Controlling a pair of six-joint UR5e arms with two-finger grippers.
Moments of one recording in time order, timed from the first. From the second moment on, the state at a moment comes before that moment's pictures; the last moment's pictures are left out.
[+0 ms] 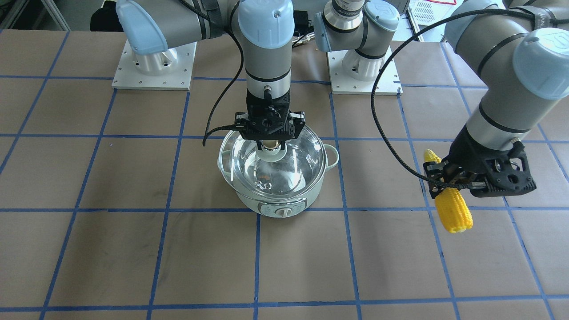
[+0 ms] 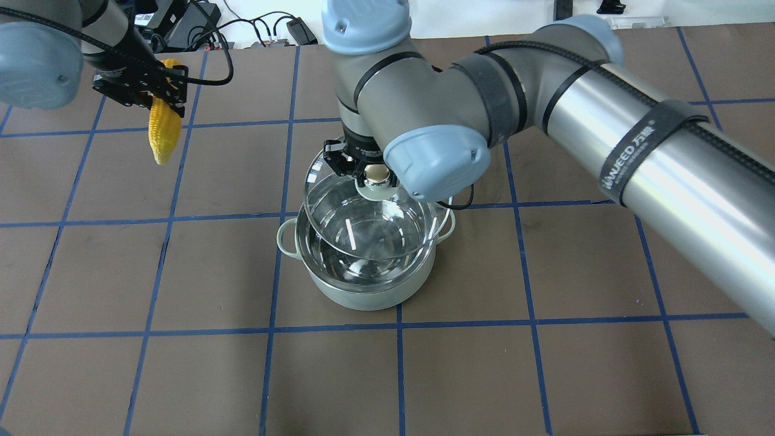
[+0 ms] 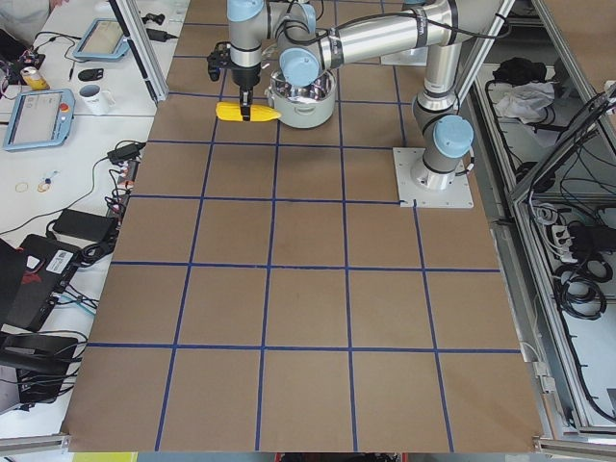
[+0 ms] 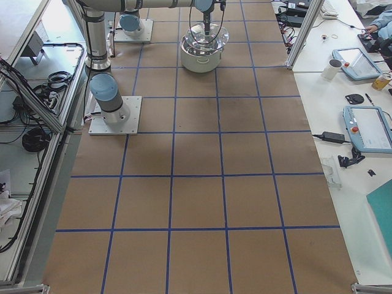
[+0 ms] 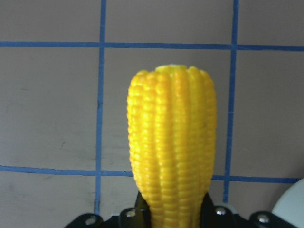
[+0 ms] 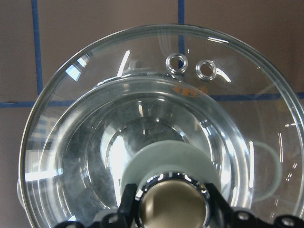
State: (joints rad) left arm -1.40 -1.78 -1.53 -1.28 1.61 0.12; right arm 2.02 -1.31 1.52 -1.86 -1.55 0.47
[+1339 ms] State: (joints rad) left arm -1.85 -1.76 -1.74 -1.29 1.43 -0.33; right arm 1.51 -1.40 1.50 -1.66 -1.51 -0.22
